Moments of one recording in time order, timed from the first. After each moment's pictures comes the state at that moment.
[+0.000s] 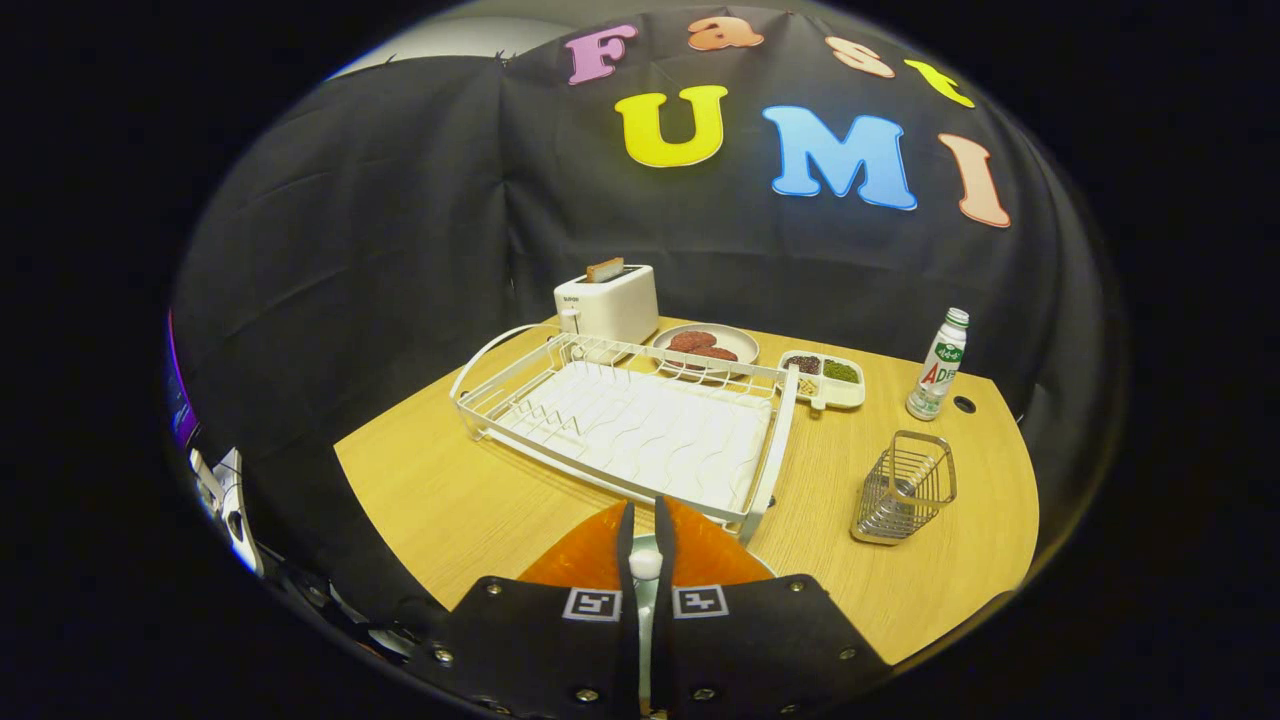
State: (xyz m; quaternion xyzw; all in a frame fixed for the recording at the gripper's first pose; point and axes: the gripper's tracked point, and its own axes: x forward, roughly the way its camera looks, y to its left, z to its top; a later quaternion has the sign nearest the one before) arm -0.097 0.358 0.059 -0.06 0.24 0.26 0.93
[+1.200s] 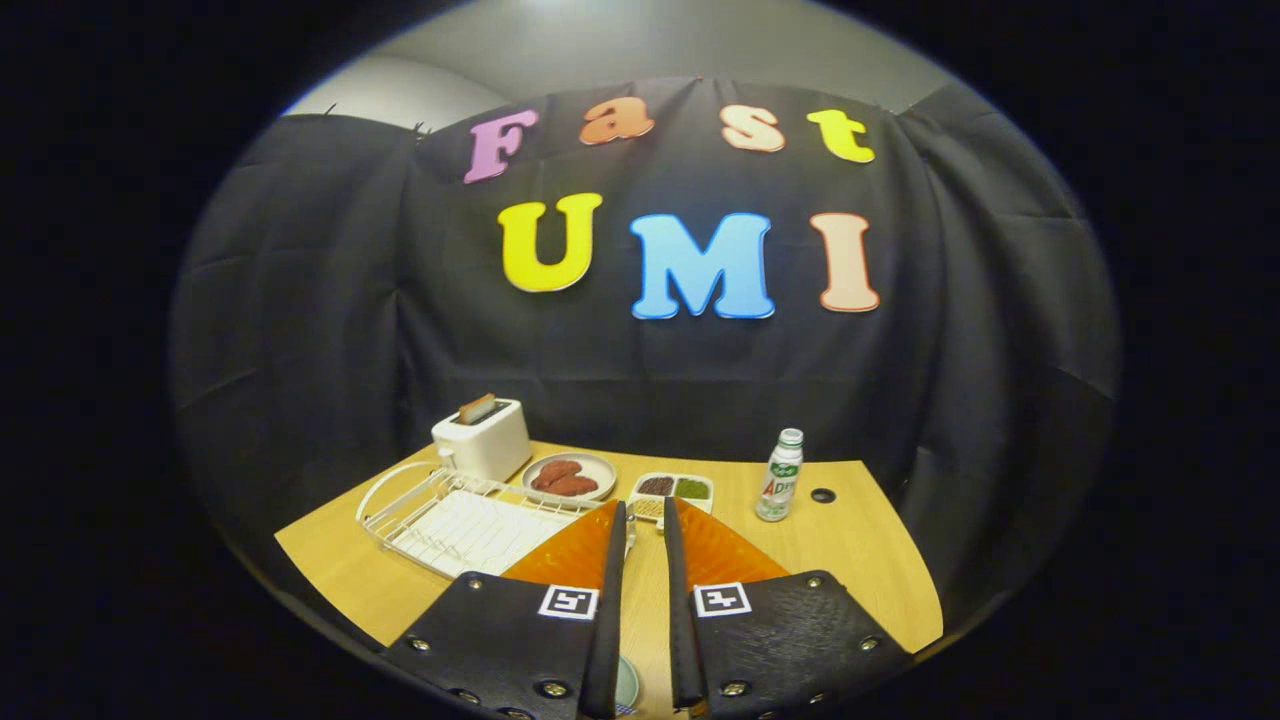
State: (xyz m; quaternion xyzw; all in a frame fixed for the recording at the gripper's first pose) arm -0.045 0.206 0.239 -0.01 0.07 0.09 0.99
